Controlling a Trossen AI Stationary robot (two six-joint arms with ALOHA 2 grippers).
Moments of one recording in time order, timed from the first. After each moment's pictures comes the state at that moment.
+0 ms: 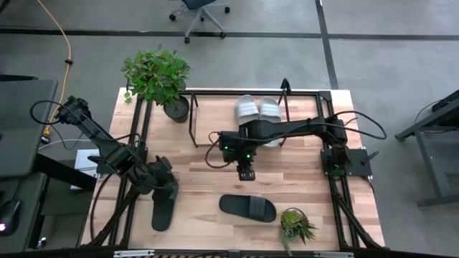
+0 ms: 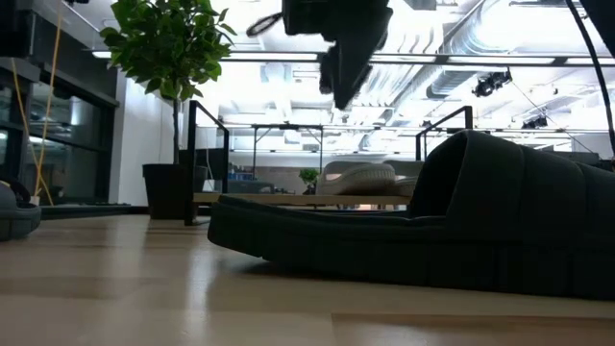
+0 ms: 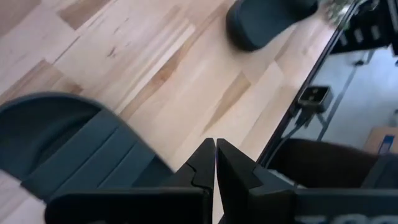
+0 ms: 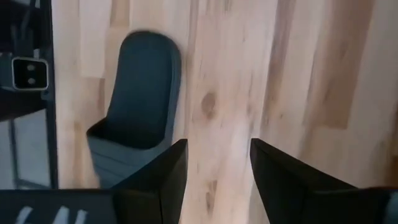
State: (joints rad) left arm -0.59 1.04 0.85 -0.80 -0.20 -1.45; right arm 0.05 2.02 1.87 -1.19 -0.32 0.00
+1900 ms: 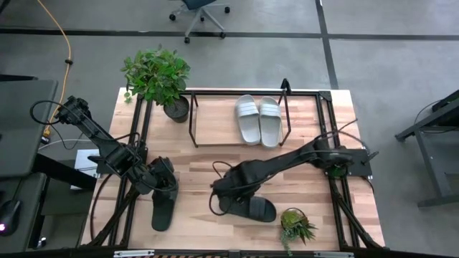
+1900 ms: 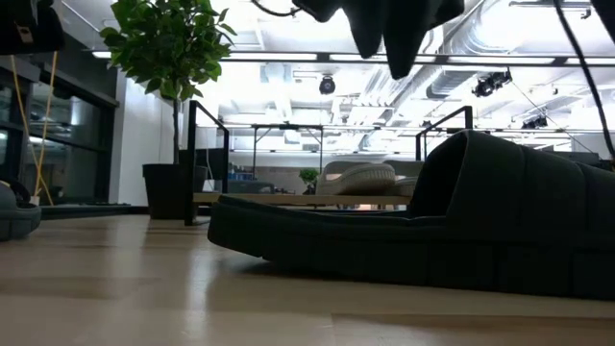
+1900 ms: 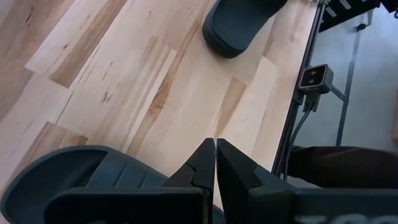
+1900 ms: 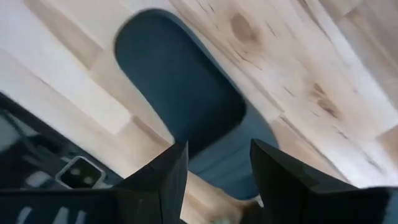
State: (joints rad) left arm -0.59 1.04 0.85 -0.76 -0.25 -1.15; right arm 0.34 2.27 2.27 -1.50 -0.12 1.12
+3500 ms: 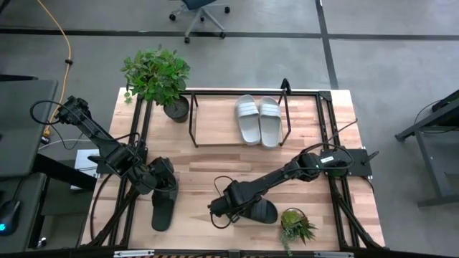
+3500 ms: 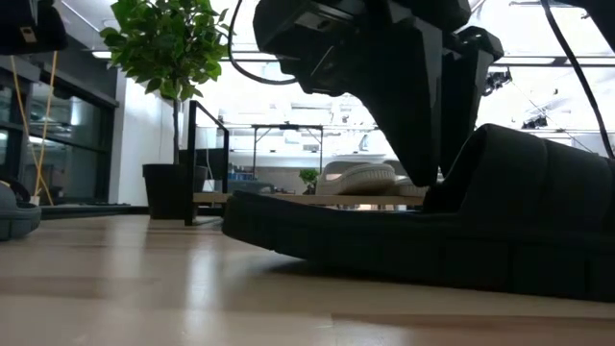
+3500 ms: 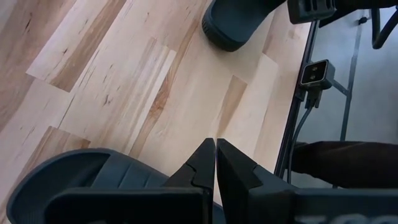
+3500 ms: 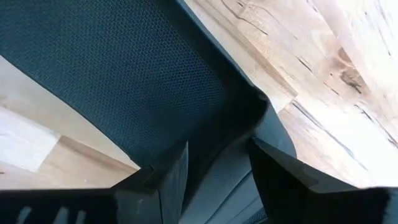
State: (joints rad) left arm -0.59 1.04 0.85 -0.76 -0.24 -1.12; right arm 0.41 2.48 2.31 -1.57 -0.13 1.24
